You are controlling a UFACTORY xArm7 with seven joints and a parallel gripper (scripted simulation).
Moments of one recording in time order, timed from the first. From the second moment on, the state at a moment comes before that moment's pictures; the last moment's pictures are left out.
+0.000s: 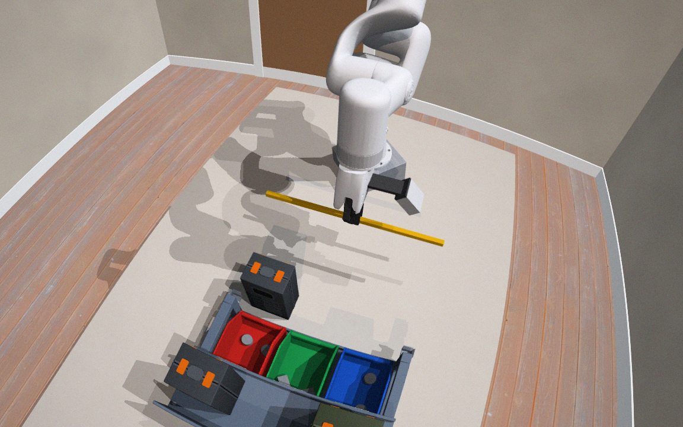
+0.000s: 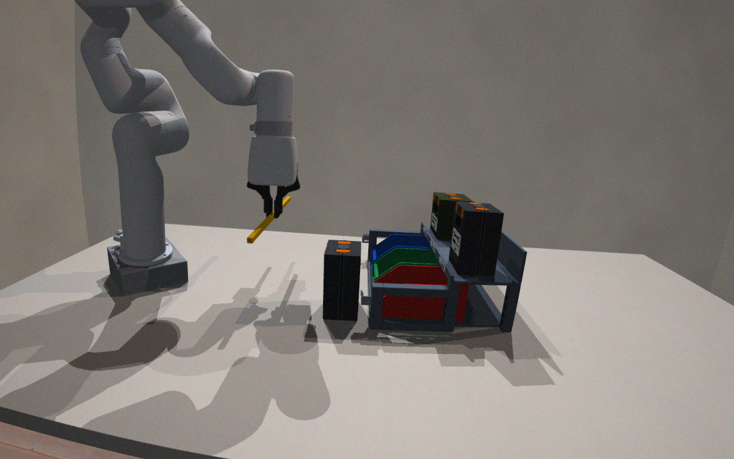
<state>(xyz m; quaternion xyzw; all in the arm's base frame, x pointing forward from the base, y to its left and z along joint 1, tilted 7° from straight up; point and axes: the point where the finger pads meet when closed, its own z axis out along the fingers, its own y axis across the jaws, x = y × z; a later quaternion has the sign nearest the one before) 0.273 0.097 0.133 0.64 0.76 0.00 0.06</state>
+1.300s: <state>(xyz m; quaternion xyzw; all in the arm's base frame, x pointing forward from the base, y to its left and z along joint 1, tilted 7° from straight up) 0.277 0.096 0.113 0.64 0.76 0.00 0.06</state>
